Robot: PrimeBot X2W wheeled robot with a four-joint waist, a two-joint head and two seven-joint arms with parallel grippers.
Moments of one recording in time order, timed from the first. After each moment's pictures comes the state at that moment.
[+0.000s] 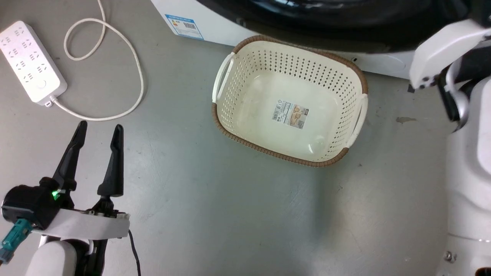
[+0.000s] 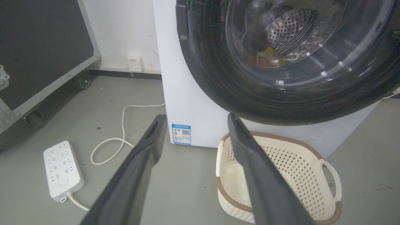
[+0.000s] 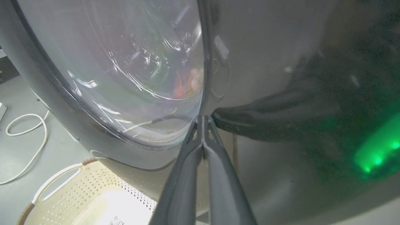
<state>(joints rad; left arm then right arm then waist) -0.15 0.31 -0.01 -0.07 -0.37 -0.13 -0.26 -0.87 -0.05 -0.14 0.32 -0.25 0.13 0.12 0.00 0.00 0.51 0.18</state>
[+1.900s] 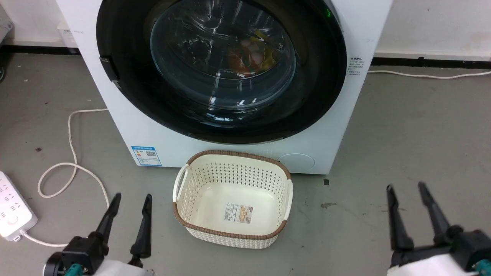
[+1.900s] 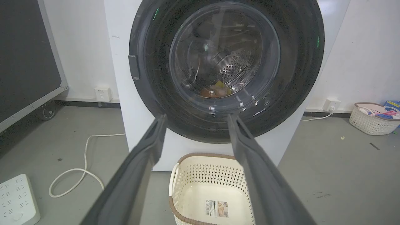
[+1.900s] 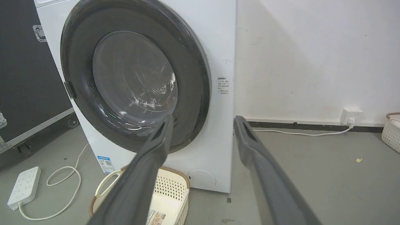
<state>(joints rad) 0.03 0.18 -0.02 0.05 -0.24 -0.13 -0.26 0.04 -0.05 -0.04 -0.05 0.13 0.13 -0.23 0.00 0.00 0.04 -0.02</state>
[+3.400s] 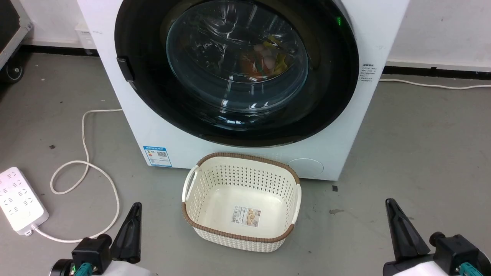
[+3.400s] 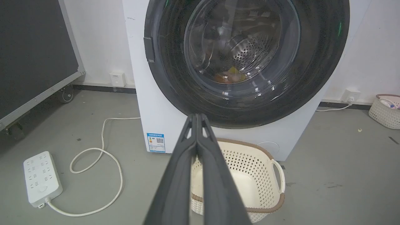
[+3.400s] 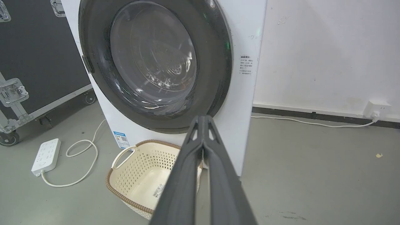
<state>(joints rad) 0.04 0.14 -0.01 0.09 -0.20 -0.11 -0.20 0.08 -0.05 -0.01 0.01 0.09 0.13 -0.20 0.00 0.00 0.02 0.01</state>
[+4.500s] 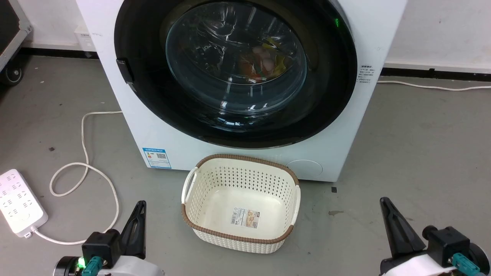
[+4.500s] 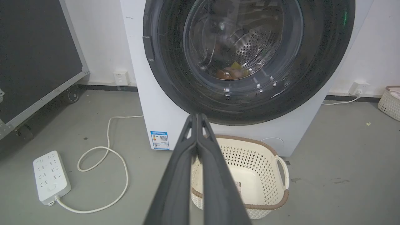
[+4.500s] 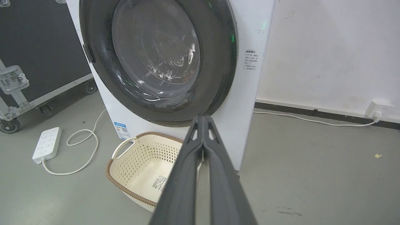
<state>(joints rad) 0.04 0.11 -0.01 0.07 -0.13 -0.07 -0.14 0.07 -0.05 -0.01 0.01 0.06 0.13 -0.14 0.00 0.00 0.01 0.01</state>
